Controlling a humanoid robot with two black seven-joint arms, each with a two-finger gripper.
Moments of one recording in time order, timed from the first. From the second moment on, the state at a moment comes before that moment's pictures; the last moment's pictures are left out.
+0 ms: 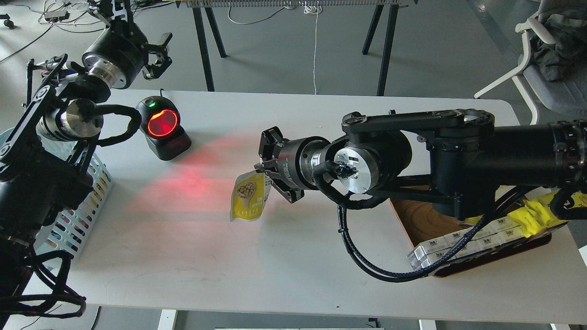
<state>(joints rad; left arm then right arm) -0.73 0.30 -1.24 -0.97 0.47 -0.13 0.09 1.49 -0.18 -0.14 1.50 0.48 -0.49 -0.24</state>
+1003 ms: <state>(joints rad) -0.74 0.33 -1.24 -0.96 0.47 -0.13 0.09 1.58 -0.30 -0.19 1.51 0.47 -0.49 -0.23</state>
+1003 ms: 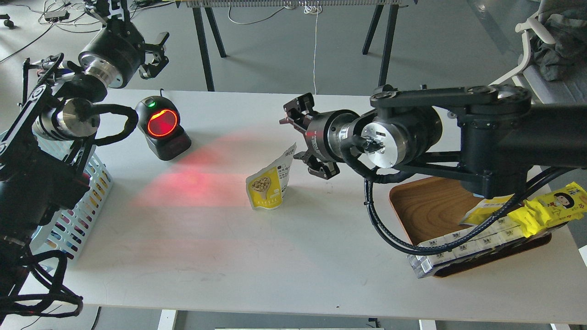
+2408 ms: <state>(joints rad) -0.64 1.04 -1.00 -1.76 1.10 -0.36 0.08 0.87 -0.81 0.53 0.98 0.44 0.49 0.13</state>
